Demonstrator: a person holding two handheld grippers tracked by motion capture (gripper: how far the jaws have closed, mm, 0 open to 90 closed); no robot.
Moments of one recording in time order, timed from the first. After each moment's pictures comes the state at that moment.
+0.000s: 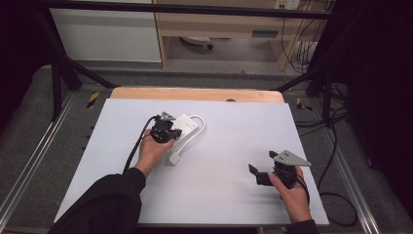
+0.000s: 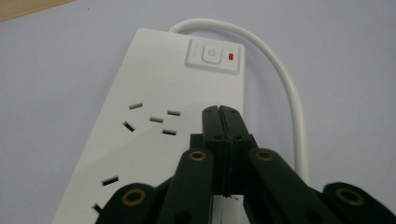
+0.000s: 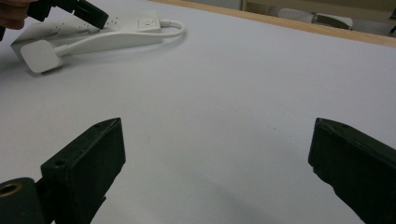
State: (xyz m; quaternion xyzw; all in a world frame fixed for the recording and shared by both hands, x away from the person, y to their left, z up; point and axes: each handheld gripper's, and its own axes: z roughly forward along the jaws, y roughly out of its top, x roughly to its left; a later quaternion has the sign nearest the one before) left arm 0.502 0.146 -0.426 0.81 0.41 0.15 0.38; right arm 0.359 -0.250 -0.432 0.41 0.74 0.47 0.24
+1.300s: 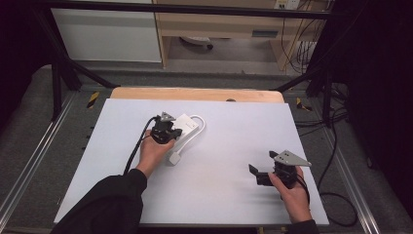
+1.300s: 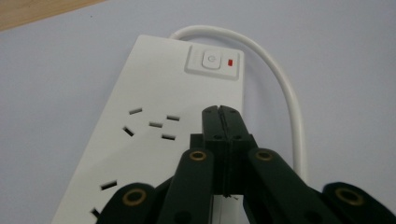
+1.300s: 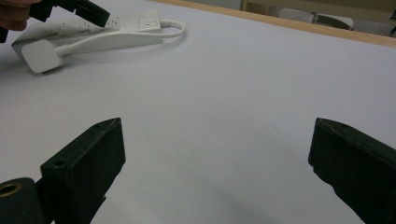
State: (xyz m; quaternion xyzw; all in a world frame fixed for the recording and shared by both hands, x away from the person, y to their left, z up) left arm 0.500 0.145 -0.426 0.81 0.41 0.16 0.40; right arm 0.359 -0.251 -0.432 0.41 0.74 0.47 0.24
